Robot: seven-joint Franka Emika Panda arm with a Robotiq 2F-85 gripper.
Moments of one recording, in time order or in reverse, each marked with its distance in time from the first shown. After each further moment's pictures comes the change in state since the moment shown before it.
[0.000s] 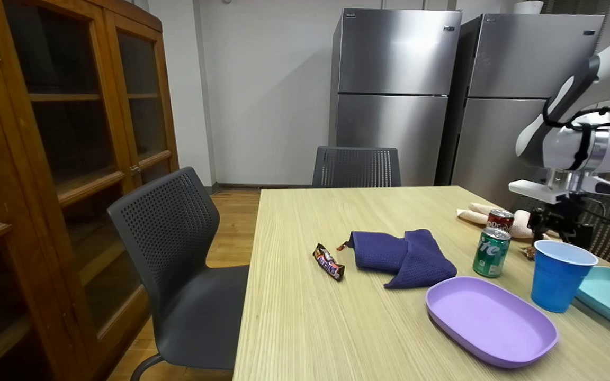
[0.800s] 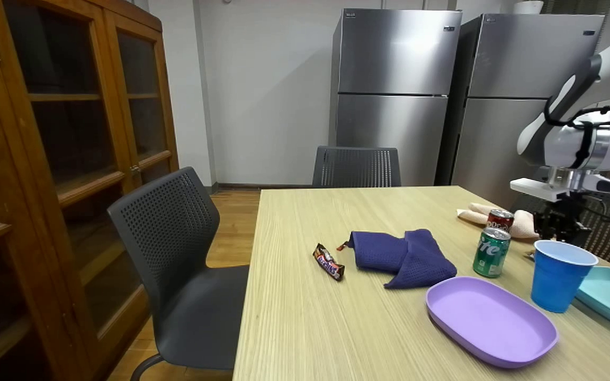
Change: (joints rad) arm -0.005 0.004 -0.003 0.019 0.000 -0.010 0.013
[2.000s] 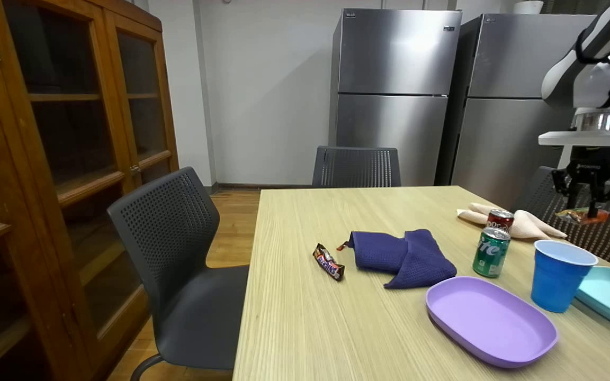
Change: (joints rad) arm -0.007 -0.222 -0.025 -0.038 -0.096 -0.233 -0.326
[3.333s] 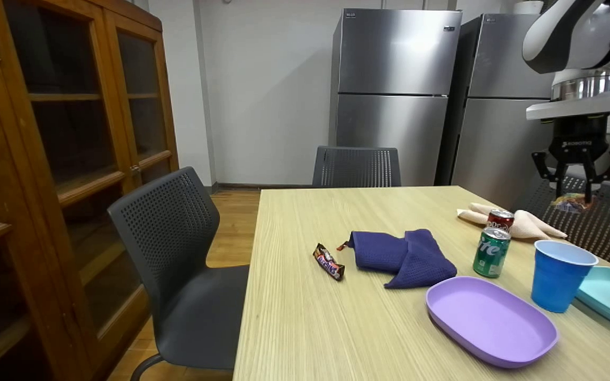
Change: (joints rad) arm 0.178 -0.388 0.015 -0.449 -0.156 0.006 -0.090
